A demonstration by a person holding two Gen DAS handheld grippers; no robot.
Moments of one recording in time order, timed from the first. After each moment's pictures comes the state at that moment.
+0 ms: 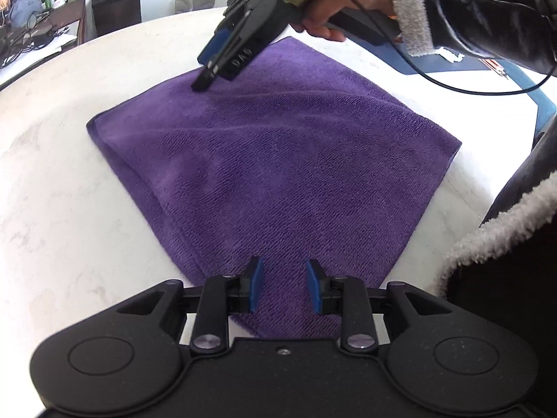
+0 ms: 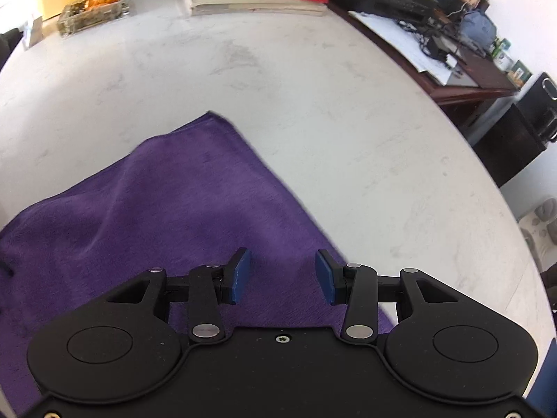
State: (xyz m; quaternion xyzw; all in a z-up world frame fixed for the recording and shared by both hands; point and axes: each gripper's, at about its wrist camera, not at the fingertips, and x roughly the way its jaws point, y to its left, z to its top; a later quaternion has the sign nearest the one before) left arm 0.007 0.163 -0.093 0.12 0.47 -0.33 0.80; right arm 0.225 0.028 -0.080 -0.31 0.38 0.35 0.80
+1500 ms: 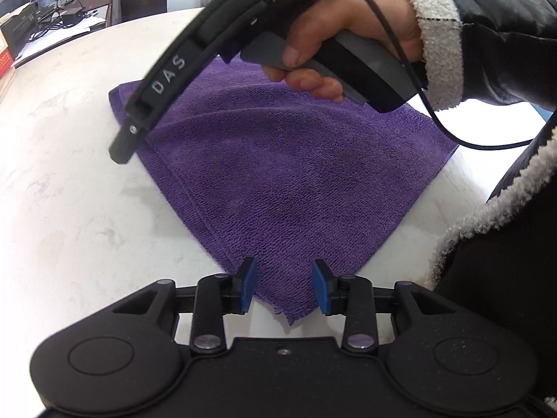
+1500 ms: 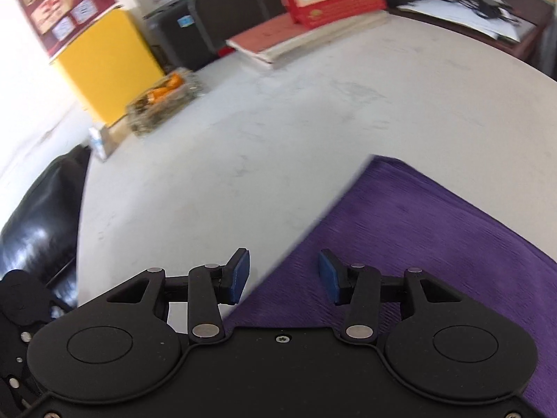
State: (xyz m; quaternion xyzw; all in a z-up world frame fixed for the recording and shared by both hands) left arm -0.019 0.181 -0.089 0.09 0.48 -0.30 0.82; right arm 0.177 0.095 -0.077 -0.08 0.43 0.48 0.76
